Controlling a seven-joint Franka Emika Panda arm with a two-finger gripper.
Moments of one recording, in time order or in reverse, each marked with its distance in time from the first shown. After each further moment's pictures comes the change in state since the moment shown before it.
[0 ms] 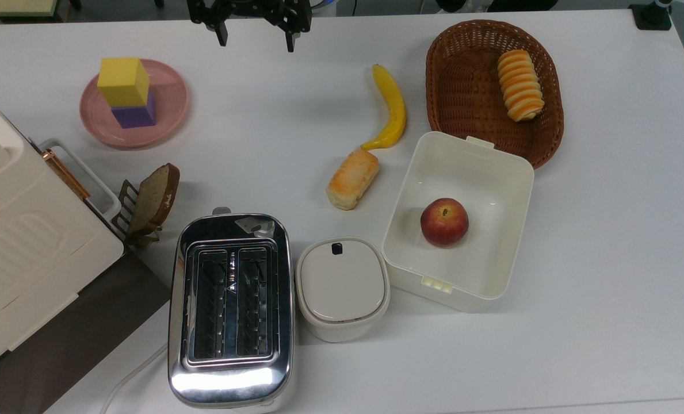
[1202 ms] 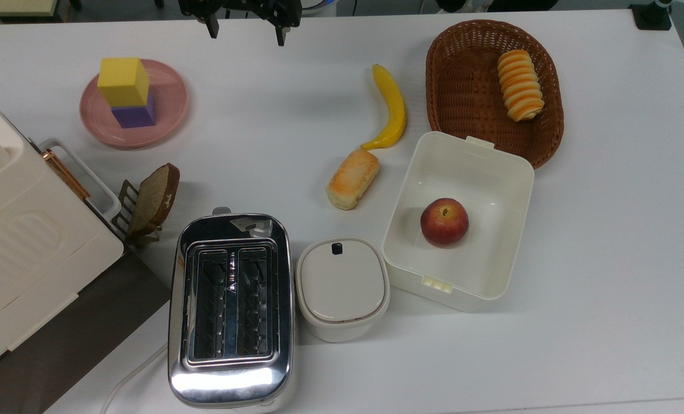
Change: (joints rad) arm -0.015 0.000 -0.007 0.014 -0.001 -0.040 0.008
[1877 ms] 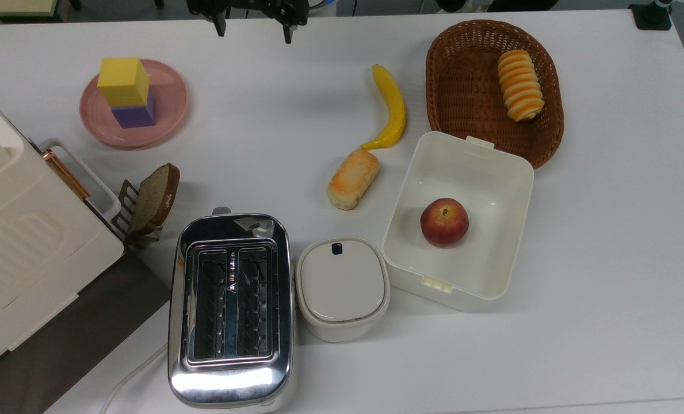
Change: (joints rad) arm 0.007 0.001 0.015 -0.001 0.000 -0.028 0.009
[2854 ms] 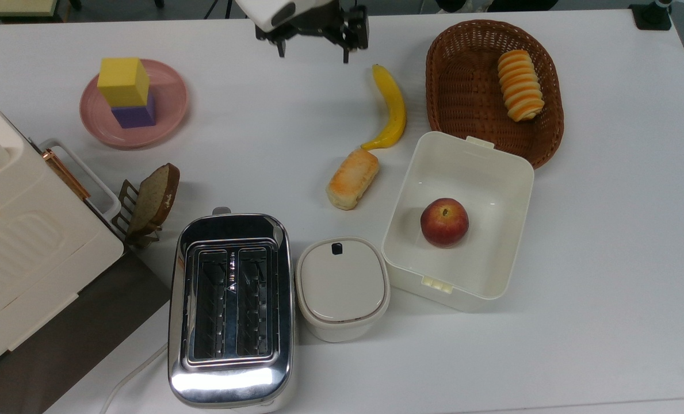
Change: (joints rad) arm 0.009 0.057 0.135 -0.036 0.000 0.031 0.127
